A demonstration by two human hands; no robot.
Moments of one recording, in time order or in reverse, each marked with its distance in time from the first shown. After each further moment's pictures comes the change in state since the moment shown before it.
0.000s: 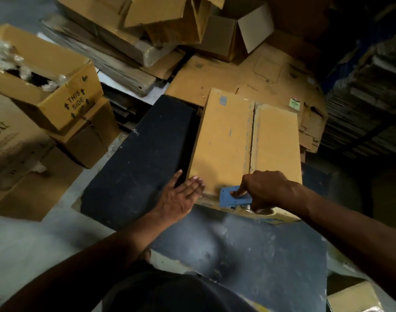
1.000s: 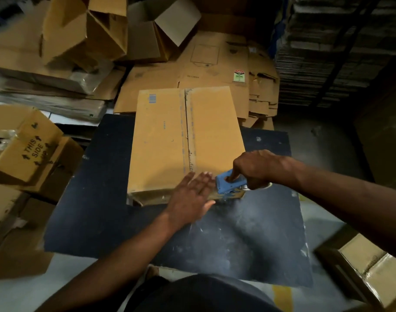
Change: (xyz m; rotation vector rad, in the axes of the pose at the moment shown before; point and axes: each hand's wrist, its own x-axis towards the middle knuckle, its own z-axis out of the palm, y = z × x) left_hand 0.096 0.157 0.019 -0.037 -0.332 0.258; right_hand -0.073 0.134 0.104 0.141 0.148 -0.084
